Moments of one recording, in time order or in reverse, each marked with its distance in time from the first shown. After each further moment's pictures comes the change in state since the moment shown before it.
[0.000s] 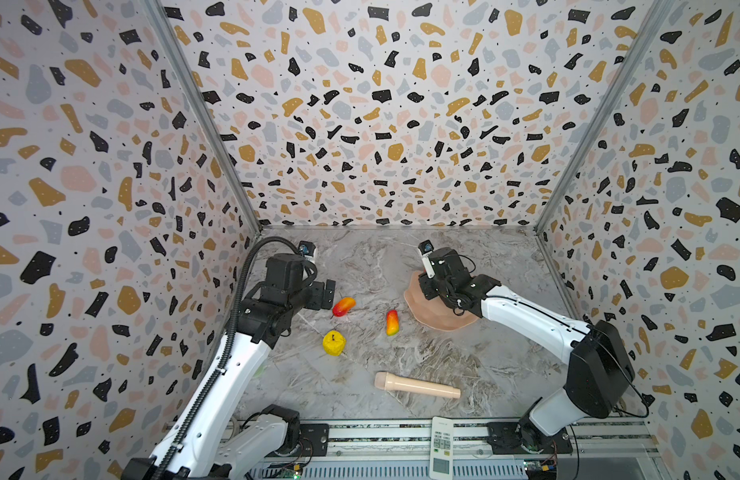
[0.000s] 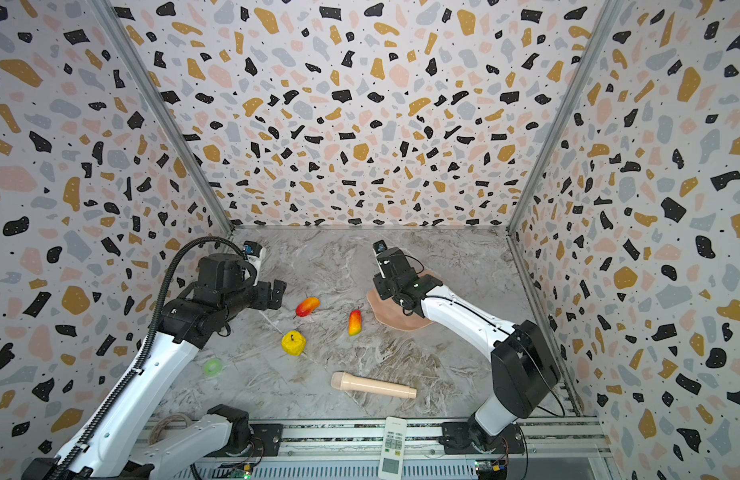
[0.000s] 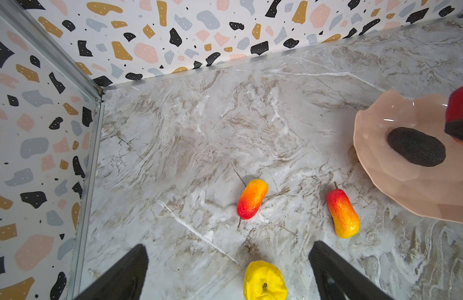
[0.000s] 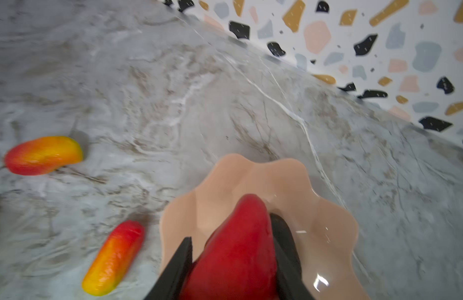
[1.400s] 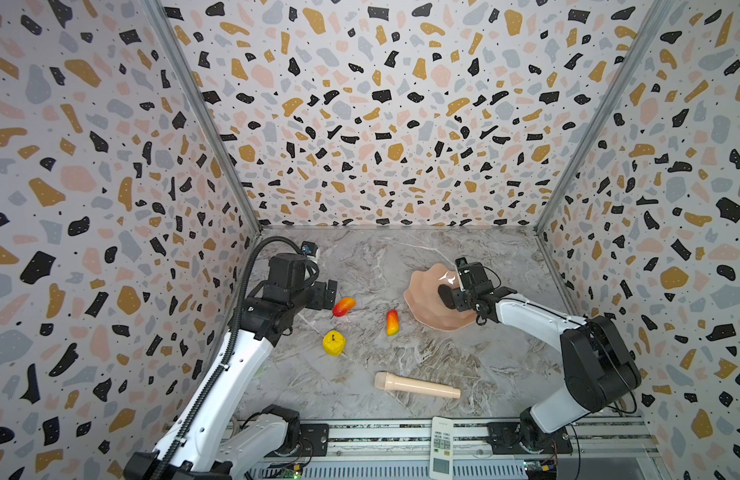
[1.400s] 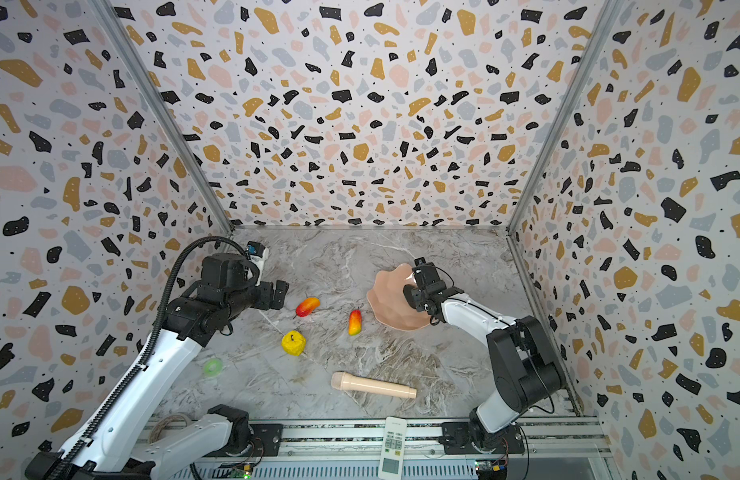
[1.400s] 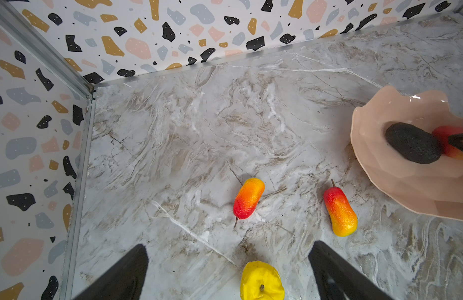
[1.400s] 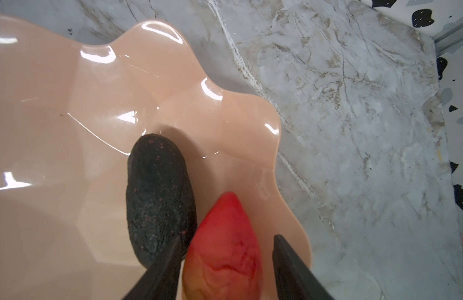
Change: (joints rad) left arm 0.000 0.016 -0.010 0.011 0.019 0.000; right arm -0.229 0.018 -0.235 0.092 0.071 -0.010
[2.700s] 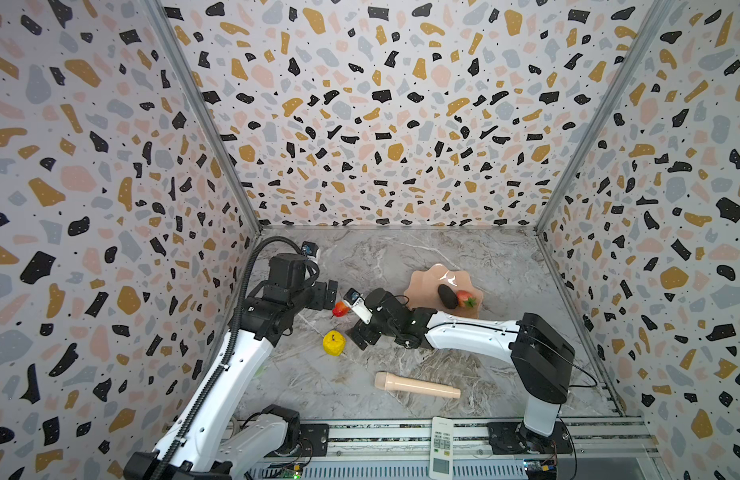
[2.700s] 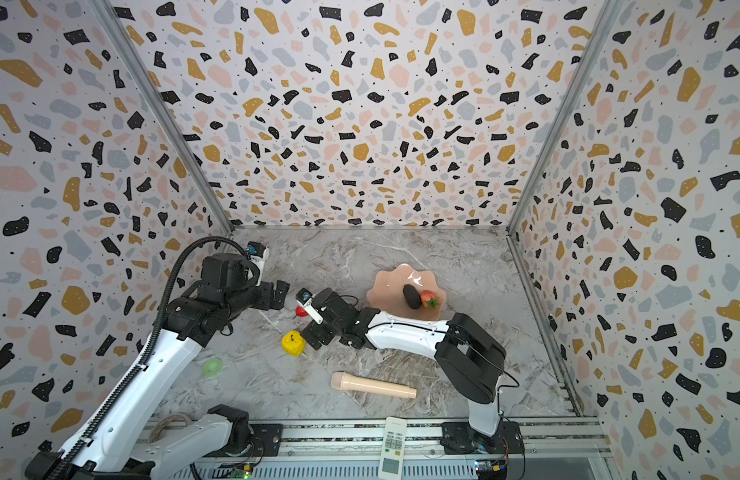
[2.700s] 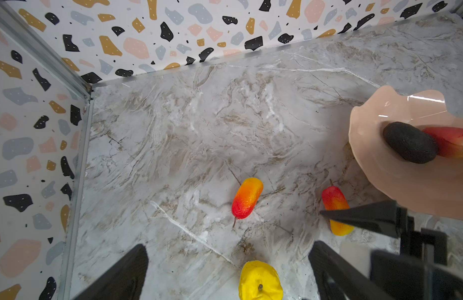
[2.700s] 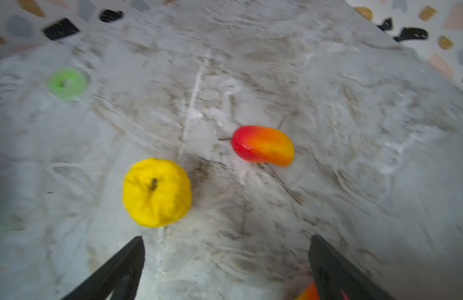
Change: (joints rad) left arm 0.000 -0.006 -0.001 -0.002 -0.006 -0.002; right arm 0.627 0.261 0.350 0.155 -0.294 -0.041
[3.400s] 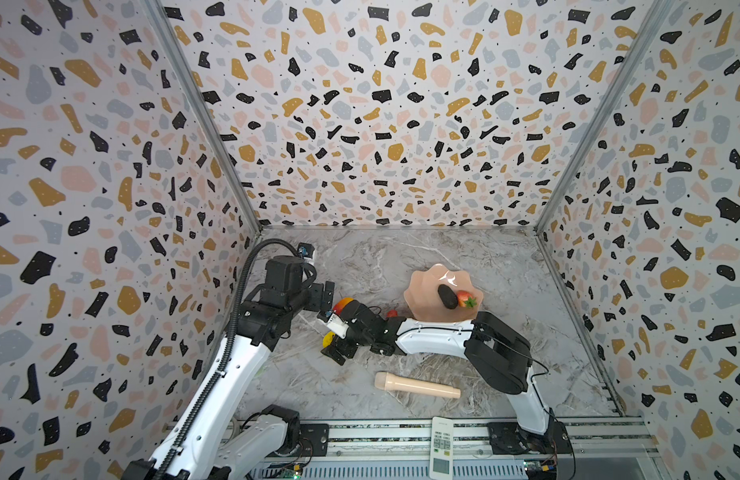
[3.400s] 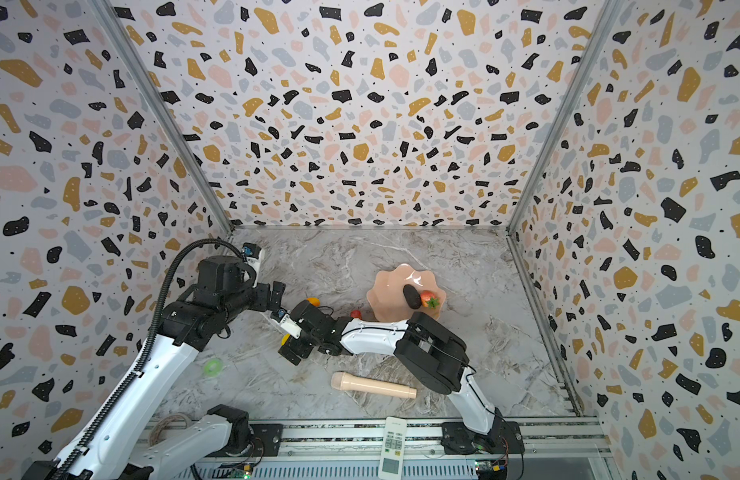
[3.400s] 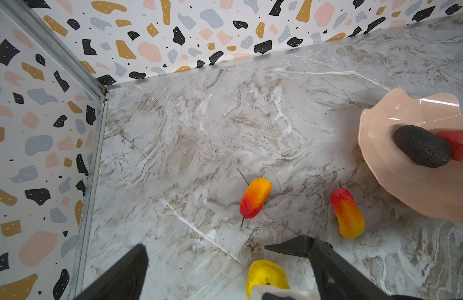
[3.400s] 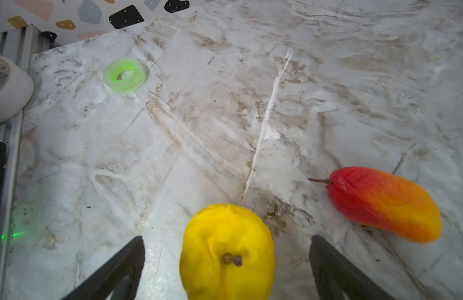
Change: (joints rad) left arm 0.000 -0.026 -0.012 0.000 -0.025 -0.003; right arm 0.070 0.268 0.171 0.081 -0.132 -0.023
